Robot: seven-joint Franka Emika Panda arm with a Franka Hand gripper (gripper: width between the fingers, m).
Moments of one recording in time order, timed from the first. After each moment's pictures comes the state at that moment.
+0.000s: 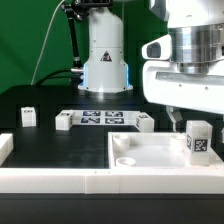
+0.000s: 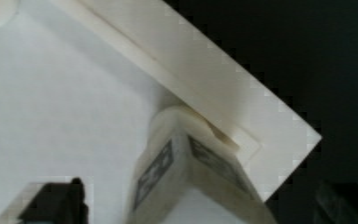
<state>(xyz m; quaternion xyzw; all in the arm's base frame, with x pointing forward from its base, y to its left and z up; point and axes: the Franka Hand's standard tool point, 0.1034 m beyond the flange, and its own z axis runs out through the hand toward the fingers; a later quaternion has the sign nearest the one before) 0.622 0.123 0.072 -0.93 0.37 0.01 0.06</state>
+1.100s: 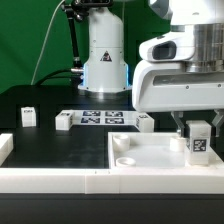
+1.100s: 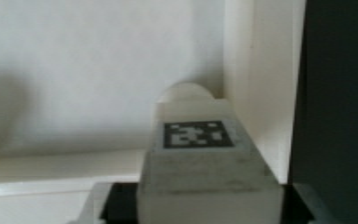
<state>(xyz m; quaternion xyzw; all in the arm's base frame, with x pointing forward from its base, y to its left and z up) 0.626 0.118 0.074 -1.00 0.02 -0.01 0.03</state>
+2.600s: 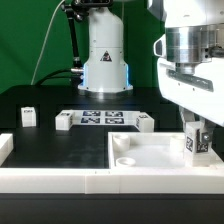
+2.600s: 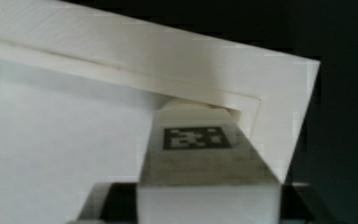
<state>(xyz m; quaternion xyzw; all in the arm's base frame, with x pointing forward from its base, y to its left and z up) 0.625 0.118 0.072 -0.77 0.64 0.02 0.05</state>
